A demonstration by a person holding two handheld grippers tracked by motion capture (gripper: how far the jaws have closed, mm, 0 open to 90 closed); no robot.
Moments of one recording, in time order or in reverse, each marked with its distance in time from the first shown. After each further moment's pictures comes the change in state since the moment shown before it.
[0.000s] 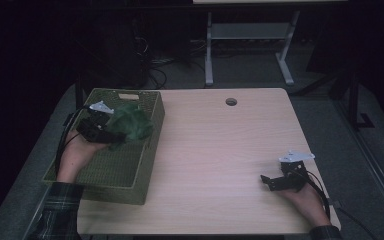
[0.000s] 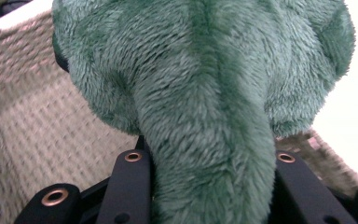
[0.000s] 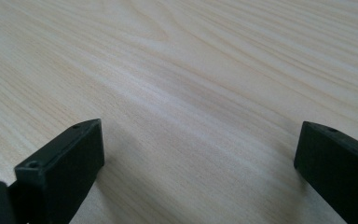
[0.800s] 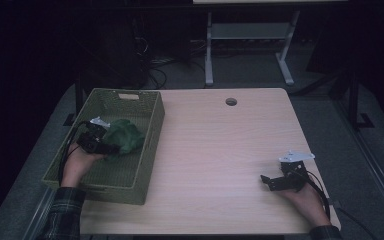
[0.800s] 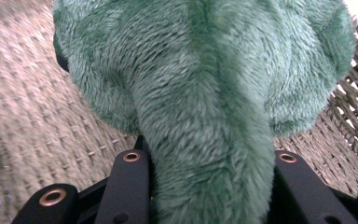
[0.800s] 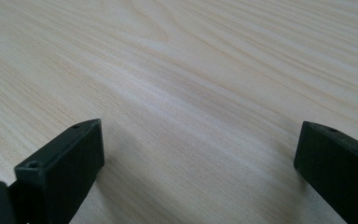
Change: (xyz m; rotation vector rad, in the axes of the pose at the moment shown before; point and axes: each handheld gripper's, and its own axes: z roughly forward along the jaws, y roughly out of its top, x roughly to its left) left arm 0.030 -0.049 0.053 0.088 -0.001 -0.072; right arm 0.000 0.000 0.000 0.000 0.000 0.000
